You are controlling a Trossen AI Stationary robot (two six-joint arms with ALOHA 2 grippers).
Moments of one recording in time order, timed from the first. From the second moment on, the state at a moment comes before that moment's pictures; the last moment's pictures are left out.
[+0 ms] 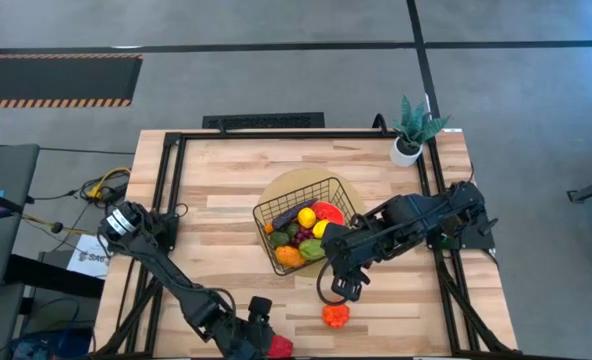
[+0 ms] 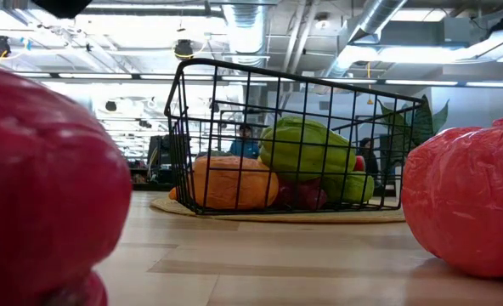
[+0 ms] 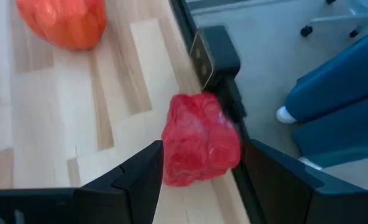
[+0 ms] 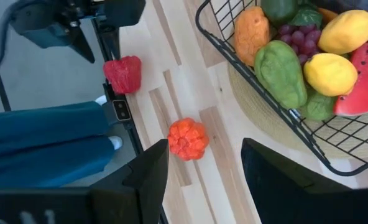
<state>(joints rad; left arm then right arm) -0.79 1.90 1.33 -0.32 -0.24 -0.44 0.43 1.92 2.35 -1.57 0.02 0.80</state>
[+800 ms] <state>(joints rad) -0.71 1.93 1.33 -0.32 -0.11 -0.43 0.43 1.92 2.35 -1.57 0.02 0.78</state>
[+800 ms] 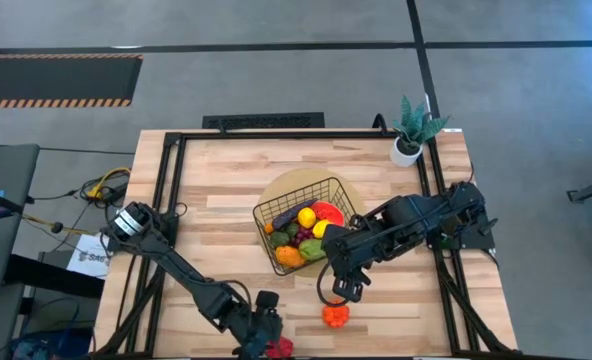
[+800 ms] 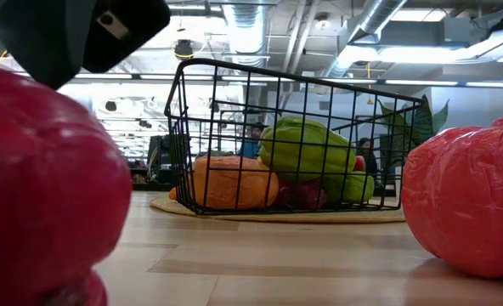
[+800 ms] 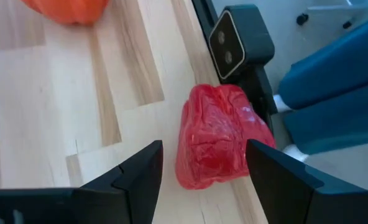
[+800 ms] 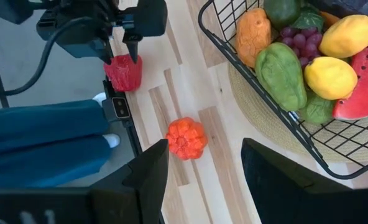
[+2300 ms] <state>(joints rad) -0.65 2.00 1.33 -0.22 0.02 -0.49 0.43 1.92 2.35 -1.57 0.02 0.76</state>
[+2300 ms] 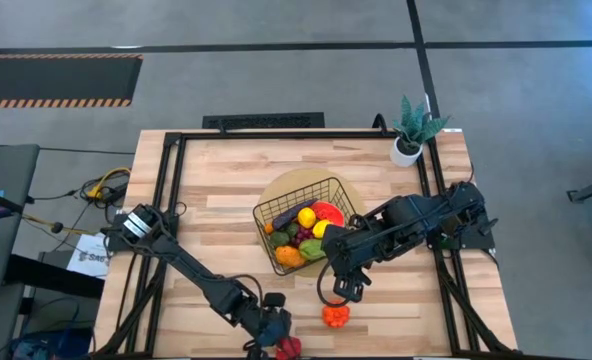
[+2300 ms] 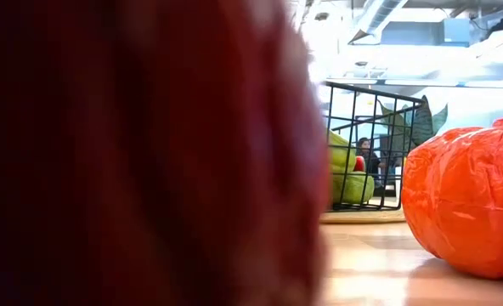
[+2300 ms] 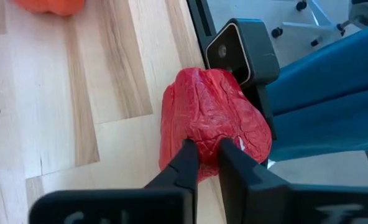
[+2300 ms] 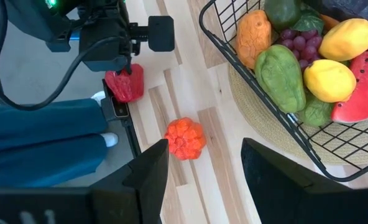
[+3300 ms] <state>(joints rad) -0.64 2.00 1.53 -0.55 -0.05 -0.41 0.43 1.87 2.35 -1.57 0.02 0.78</state>
